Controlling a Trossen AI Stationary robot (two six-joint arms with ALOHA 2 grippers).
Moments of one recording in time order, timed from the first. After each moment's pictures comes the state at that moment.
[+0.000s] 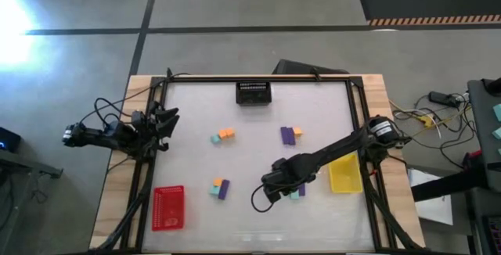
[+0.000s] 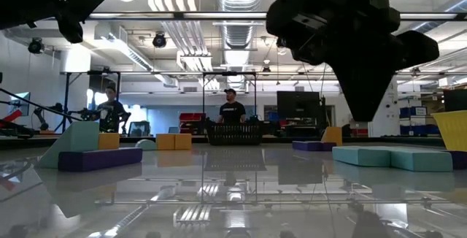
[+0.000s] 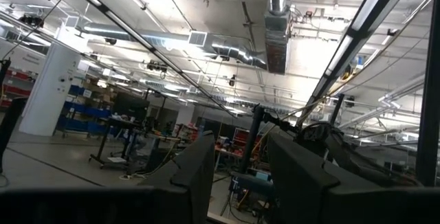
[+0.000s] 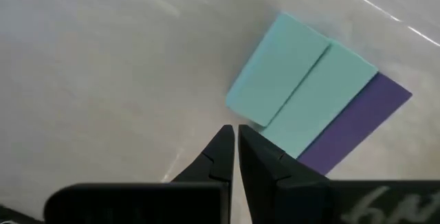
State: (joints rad) left arm -0.17 0.07 0.01 0.61 -0.50 0.00; right arm 0.34 1.94 1.42 -0.94 -0.14 1.42
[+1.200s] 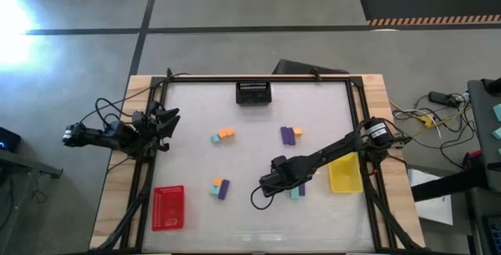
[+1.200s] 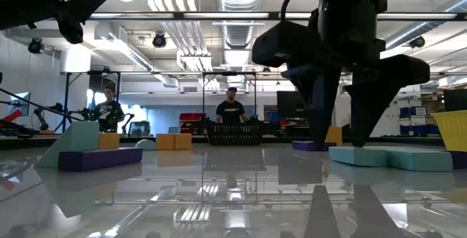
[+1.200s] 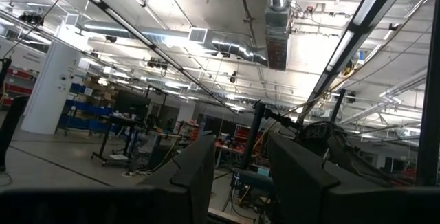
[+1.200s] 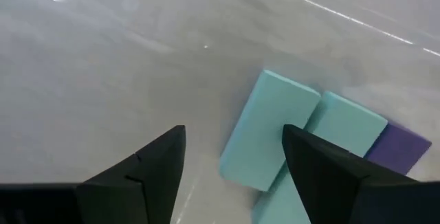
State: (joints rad) left arm -0.17 0.07 0.01 0.60 -0.50 0.01; right arm 0.34 1.98 1.39 -0.85 0.02 1.53
